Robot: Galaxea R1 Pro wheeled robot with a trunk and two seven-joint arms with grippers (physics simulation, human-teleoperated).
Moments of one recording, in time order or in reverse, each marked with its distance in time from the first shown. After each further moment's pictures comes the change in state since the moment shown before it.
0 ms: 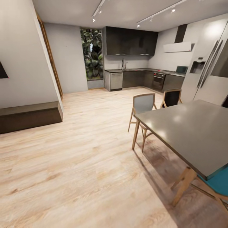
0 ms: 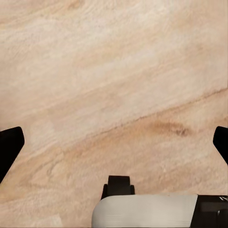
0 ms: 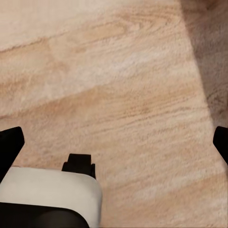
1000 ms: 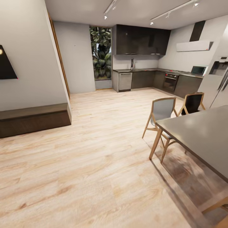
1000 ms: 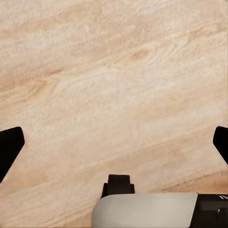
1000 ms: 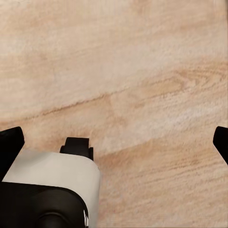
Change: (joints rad) left arm 0.000 0.000 0.000 0.000 0.000 -0.001 0.000; right arm 0.000 -0.007 -0.004 0.049 -0.001 0.000 0.001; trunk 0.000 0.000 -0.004
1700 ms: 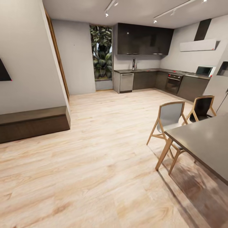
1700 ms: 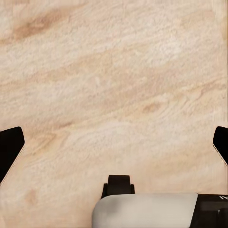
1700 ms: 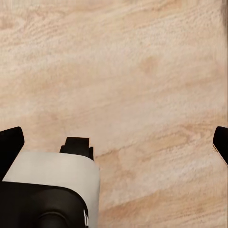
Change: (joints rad) left arm 0.000 0.000 0.000 0.000 0.000 -0.001 0.000; right arm 0.000 0.000 0.001 0.001 0.000 0.000 0.000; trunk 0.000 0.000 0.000
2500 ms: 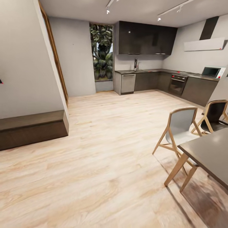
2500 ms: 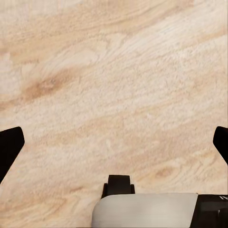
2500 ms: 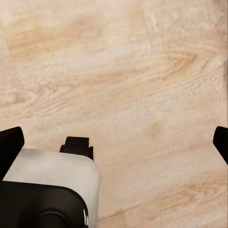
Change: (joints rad) left arm 0.000 0.000 0.002 0.000 0.000 0.000 0.000; right arm 0.000 0.000 0.000 0.001 0.001 0.000 0.000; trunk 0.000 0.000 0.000
